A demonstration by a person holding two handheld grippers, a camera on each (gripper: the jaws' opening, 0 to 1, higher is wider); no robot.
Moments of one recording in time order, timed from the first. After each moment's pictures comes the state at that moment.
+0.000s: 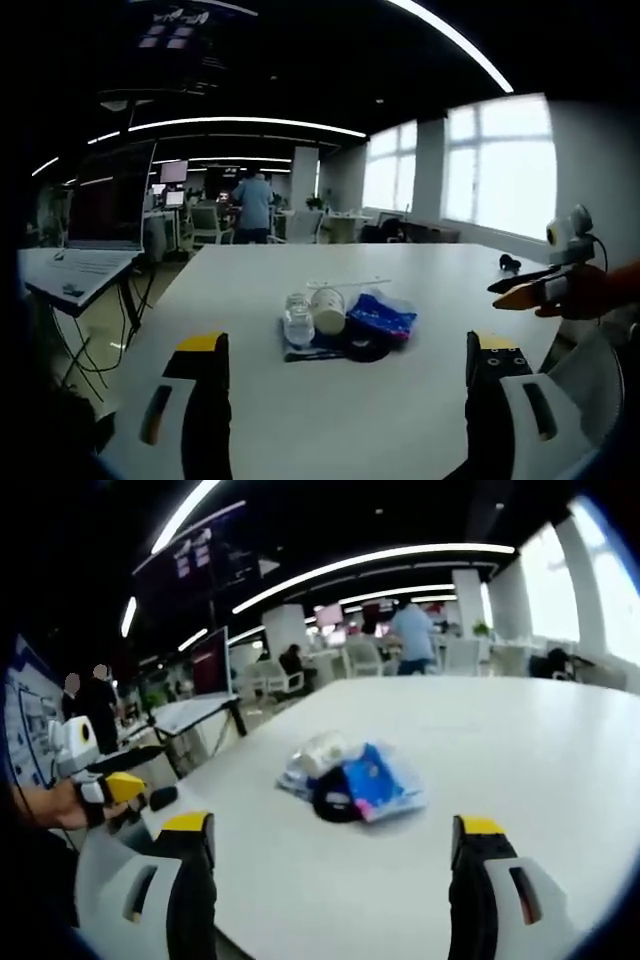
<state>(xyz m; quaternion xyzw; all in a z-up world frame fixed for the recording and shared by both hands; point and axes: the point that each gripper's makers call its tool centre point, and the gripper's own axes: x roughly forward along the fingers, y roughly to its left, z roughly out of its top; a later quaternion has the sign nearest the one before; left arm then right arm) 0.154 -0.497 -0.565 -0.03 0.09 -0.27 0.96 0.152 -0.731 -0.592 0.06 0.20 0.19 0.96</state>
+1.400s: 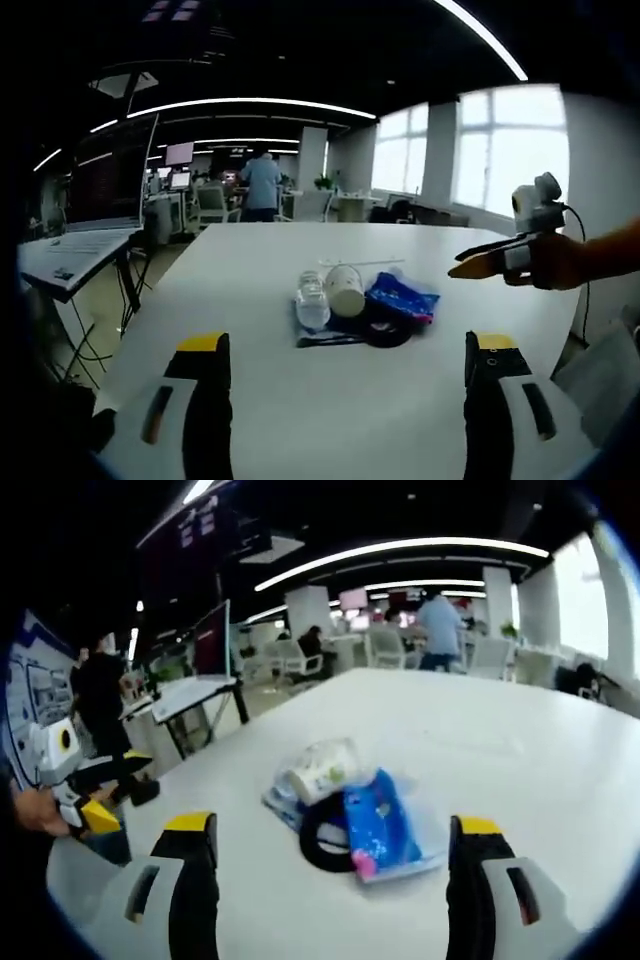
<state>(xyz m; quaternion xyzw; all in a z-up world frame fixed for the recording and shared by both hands) 0.188 -0.492 -0.602 -0.02 0.14 -0.25 0.96 0.254 -0.699 -0.610 0.02 0.23 0.24 0.94</state>
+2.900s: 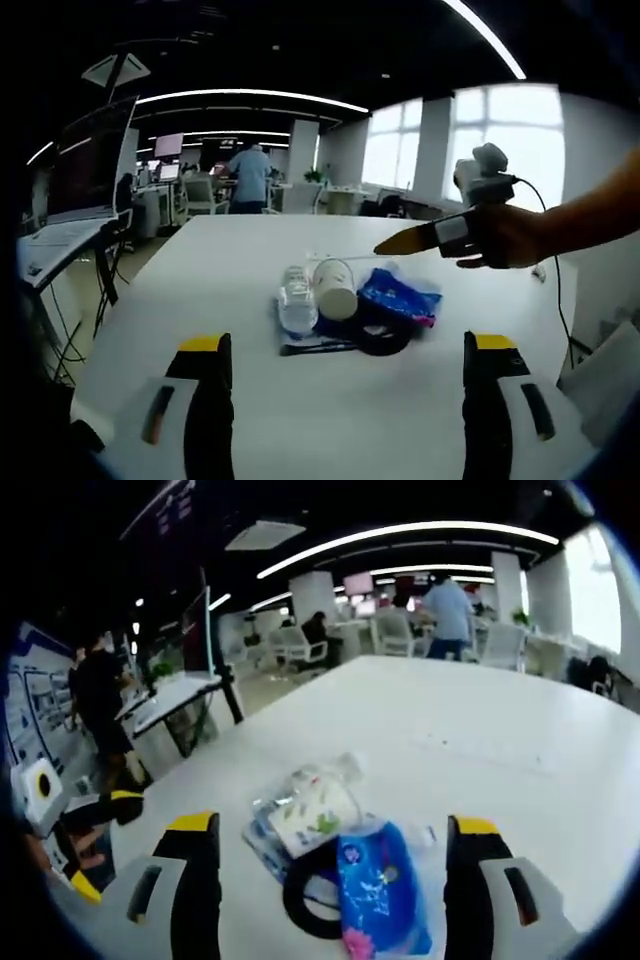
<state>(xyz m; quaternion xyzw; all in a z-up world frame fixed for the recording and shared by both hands) 0.224 -0.520 -0.626 -0.03 0.16 -0.28 0.95 0.344 -0.667 -0.622 0.02 0.26 0.26 0.93</state>
